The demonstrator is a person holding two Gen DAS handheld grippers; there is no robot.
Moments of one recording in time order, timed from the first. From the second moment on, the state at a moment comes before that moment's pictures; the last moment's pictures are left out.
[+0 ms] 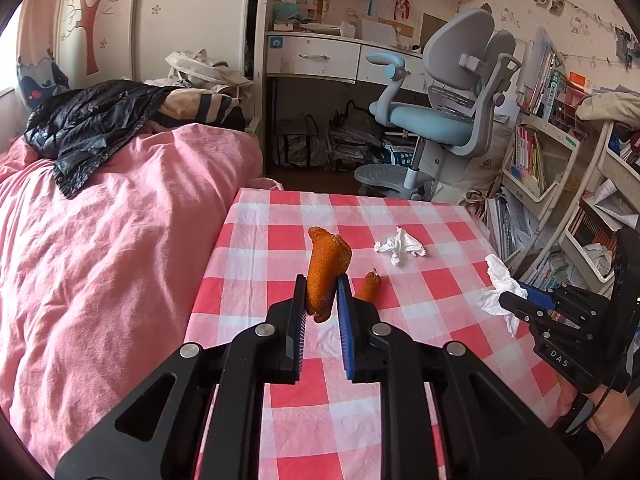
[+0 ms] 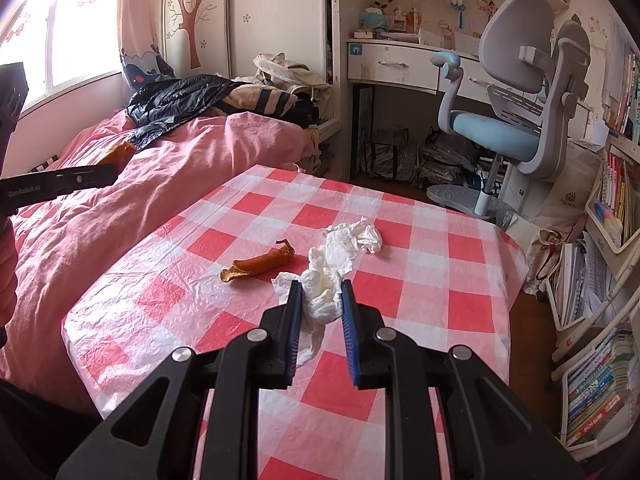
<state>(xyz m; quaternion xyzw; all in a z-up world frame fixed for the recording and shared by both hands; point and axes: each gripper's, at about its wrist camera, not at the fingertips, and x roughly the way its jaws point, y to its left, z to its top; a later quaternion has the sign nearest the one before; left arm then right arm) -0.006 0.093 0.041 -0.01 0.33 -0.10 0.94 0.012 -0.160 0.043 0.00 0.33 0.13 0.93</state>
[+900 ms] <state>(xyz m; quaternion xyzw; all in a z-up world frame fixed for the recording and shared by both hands) -0.006 0.088 0.041 0.00 0.33 -0.10 0.94 0.012 -0.158 0.044 0.00 0.33 0.13 0.93</state>
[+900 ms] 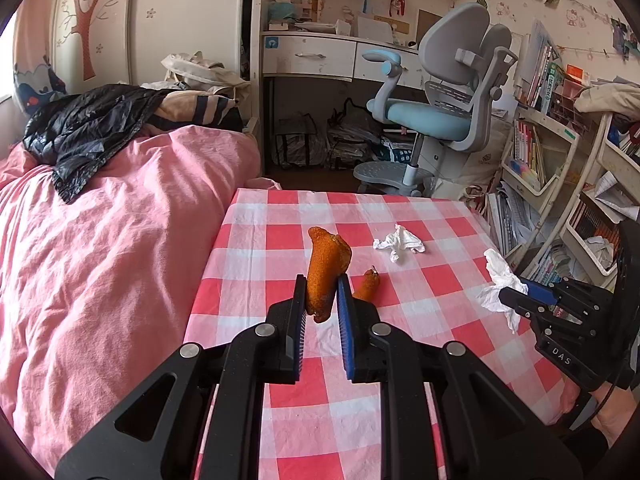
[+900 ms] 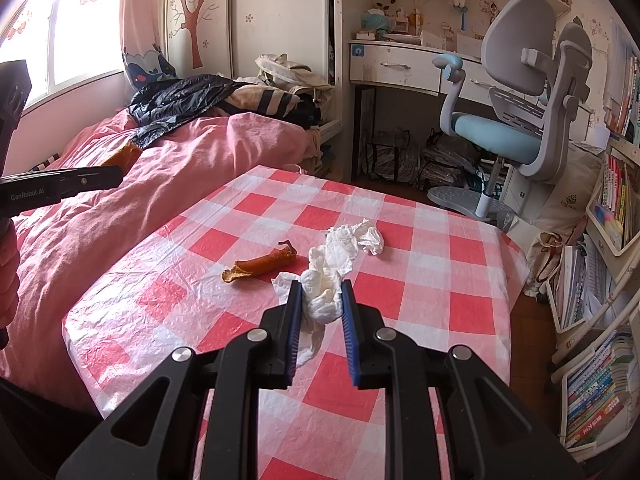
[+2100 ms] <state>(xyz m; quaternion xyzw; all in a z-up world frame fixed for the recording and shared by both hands) -0.006 0.086 0.041 0.00 0.33 -0.10 0.94 0.011 -0.153 0.050 -0.01 0.32 0.14 0.94</state>
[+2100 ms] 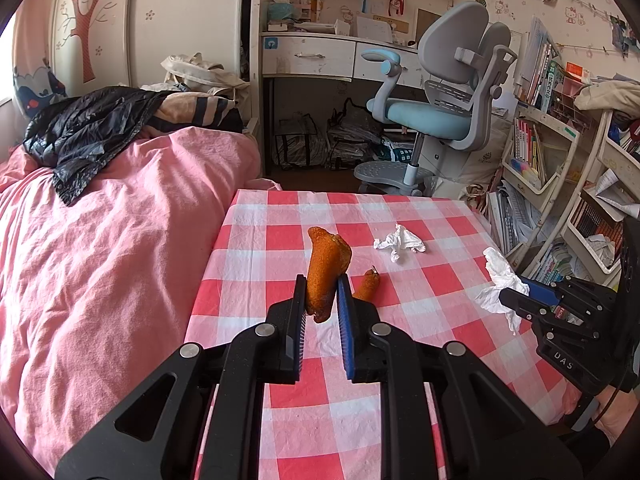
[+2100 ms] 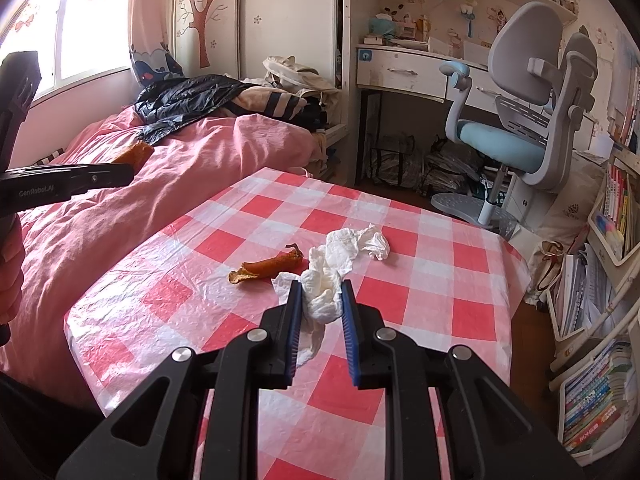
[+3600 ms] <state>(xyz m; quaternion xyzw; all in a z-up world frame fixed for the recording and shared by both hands) -0.007 0.083 0.041 0.00 0.33 -0.10 0.94 0.011 -0.148 0.051 -0.01 0.32 0.14 0.94</state>
